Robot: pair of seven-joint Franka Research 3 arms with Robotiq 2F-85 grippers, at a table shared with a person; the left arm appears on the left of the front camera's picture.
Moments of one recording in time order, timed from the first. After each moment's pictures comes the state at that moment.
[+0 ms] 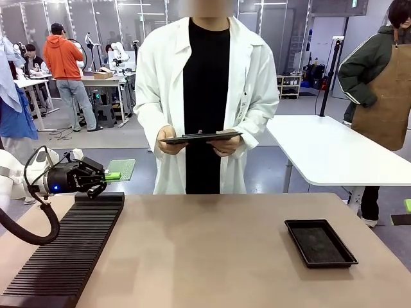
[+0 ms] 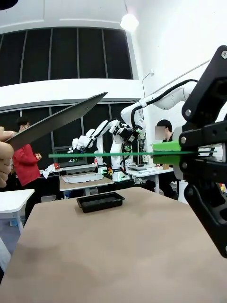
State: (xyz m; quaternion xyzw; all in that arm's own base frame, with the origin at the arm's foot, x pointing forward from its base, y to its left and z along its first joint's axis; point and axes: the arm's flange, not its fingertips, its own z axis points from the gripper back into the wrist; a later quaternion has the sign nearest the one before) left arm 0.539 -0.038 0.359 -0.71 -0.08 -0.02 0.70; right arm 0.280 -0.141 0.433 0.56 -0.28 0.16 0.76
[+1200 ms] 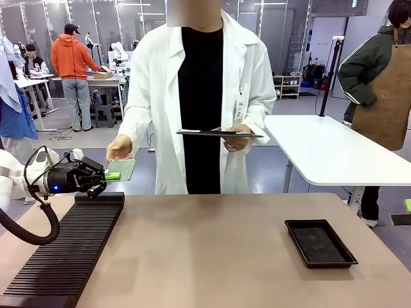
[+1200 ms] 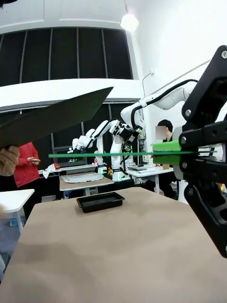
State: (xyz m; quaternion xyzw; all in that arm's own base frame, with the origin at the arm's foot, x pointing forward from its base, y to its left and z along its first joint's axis) left arm 0.539 -0.038 0.359 -0.71 -0.08 -0.02 0.70; right arm 0.280 -0.141 0.433 0.56 -0.28 0.16 0.76
